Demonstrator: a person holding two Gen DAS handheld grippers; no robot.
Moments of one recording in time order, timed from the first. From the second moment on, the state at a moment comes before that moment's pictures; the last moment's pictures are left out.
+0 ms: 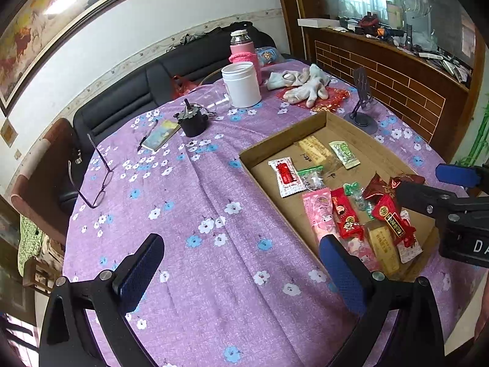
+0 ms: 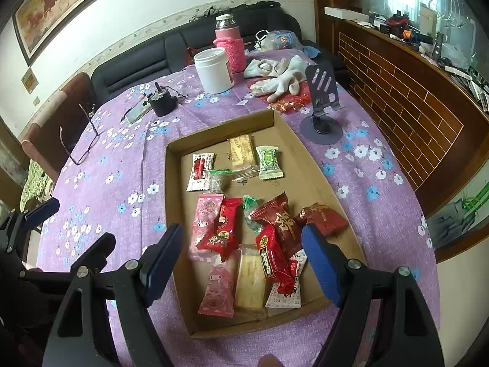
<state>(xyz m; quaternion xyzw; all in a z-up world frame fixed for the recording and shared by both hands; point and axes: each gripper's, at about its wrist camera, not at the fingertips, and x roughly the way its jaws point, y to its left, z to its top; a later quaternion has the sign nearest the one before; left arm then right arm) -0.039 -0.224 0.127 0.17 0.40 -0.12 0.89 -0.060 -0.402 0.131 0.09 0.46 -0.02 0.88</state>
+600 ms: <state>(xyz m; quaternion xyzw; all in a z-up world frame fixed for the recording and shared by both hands) -0.041 -0.237 0.127 0.17 0.41 -0.14 0.88 -0.065 -0.405 0.130 0.09 0.46 -0.02 0.88</state>
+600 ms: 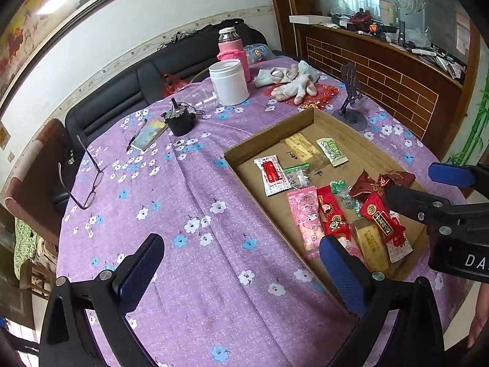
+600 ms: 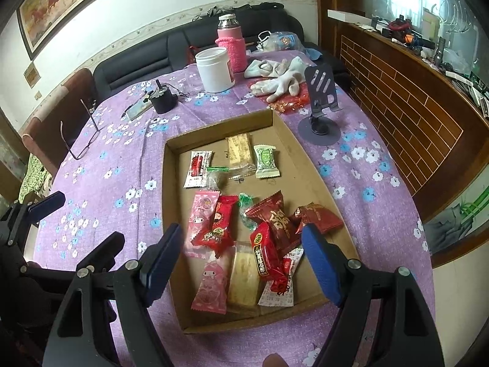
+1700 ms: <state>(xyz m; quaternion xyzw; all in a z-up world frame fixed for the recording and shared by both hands) -0.044 -0.243 0.118 0.16 0.43 -0.17 0.87 -0.068 -0.408 0.123 0.09 0.47 -0.03 0.88</state>
